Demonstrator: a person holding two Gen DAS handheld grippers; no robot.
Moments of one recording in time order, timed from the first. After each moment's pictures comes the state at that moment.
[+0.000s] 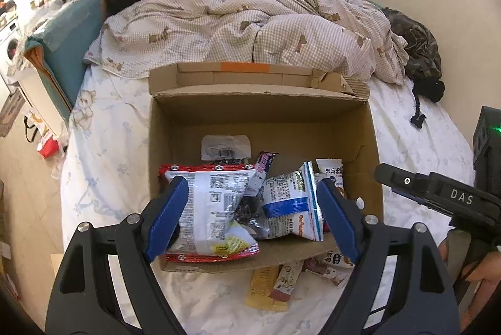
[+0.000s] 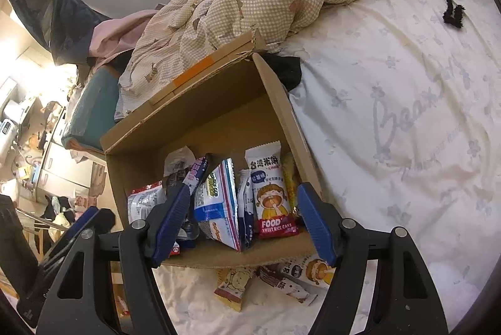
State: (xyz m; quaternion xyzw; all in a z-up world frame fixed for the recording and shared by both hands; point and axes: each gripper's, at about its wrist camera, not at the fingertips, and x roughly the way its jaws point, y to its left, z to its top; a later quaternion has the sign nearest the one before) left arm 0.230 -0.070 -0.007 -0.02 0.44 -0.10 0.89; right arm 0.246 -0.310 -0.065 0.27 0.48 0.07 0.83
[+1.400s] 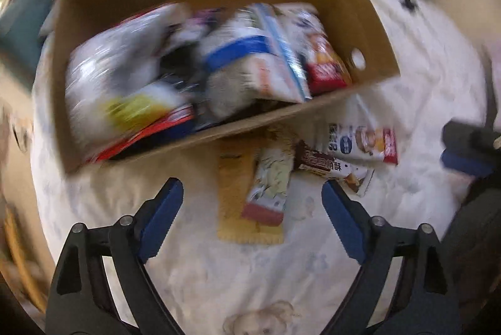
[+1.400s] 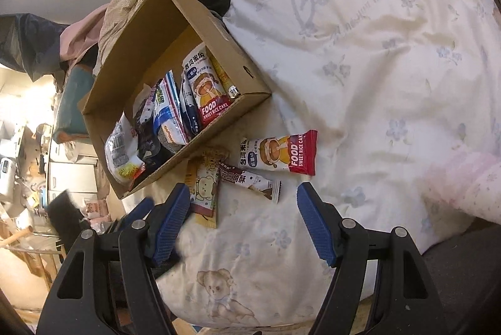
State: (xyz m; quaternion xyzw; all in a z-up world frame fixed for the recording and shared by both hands) left arm 0.177 -0.142 -0.127 0.12 0.56 -0.15 0.81; right arm 0.143 -0.336 -0.112 0.35 0.55 0.03 0.75
